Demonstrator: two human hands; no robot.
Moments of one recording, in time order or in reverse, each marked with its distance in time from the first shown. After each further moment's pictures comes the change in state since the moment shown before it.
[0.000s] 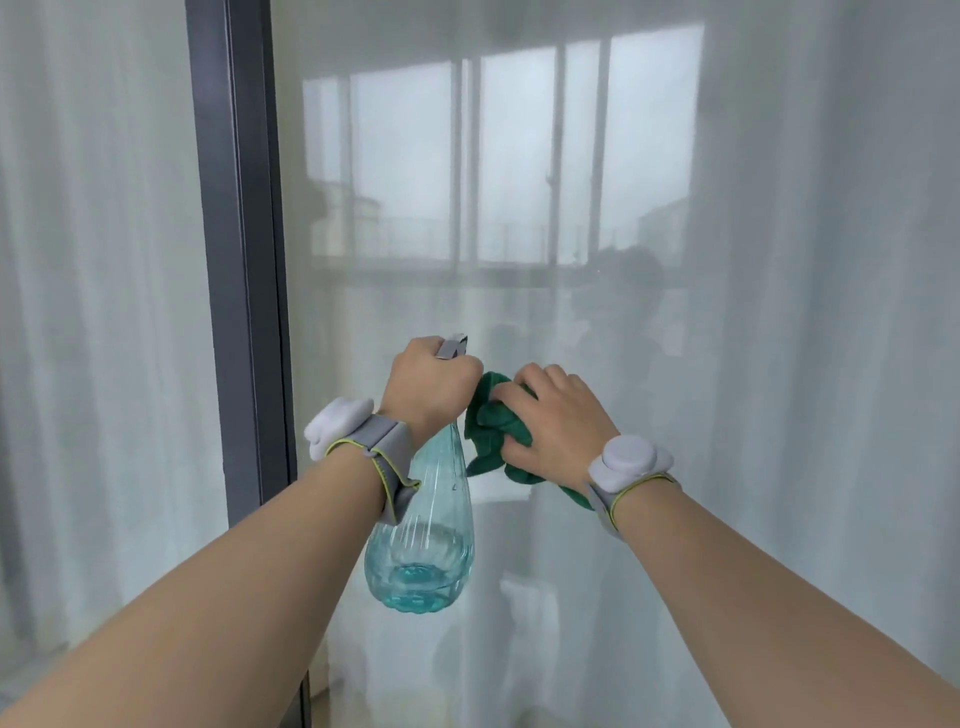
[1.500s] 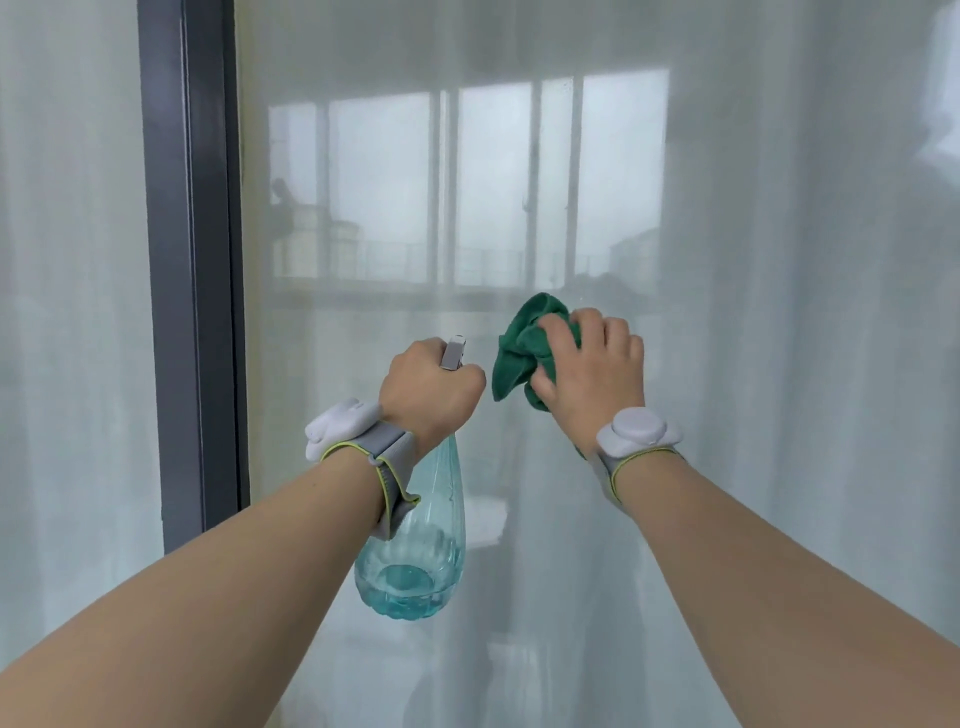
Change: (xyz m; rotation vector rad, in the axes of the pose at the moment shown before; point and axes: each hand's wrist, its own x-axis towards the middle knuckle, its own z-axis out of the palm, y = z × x) left_hand 0.026 0.009 0.021 0.113 0.029 0.119; right_hand 0.041 0.062 0.002 -0.350 0.384 0.323
